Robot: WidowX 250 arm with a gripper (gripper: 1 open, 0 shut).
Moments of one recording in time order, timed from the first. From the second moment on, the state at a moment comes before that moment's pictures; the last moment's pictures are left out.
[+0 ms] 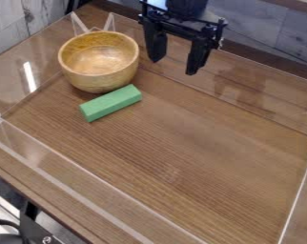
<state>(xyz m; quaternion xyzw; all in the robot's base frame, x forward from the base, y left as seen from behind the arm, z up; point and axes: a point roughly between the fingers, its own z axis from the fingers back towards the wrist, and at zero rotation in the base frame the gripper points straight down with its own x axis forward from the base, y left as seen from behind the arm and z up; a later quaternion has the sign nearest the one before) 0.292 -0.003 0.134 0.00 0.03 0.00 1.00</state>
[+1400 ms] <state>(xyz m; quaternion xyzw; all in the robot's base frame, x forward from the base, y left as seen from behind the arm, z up) 0.256 0.095 0.066 0.03 0.03 -0.24 0.97</state>
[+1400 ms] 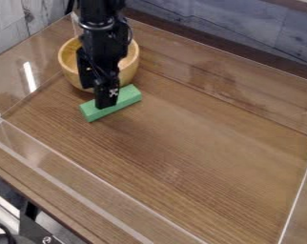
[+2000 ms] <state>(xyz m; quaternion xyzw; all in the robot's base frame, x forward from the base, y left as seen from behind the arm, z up) 0.266 0.096 0.042 0.04 0.02 -0.24 0.97</state>
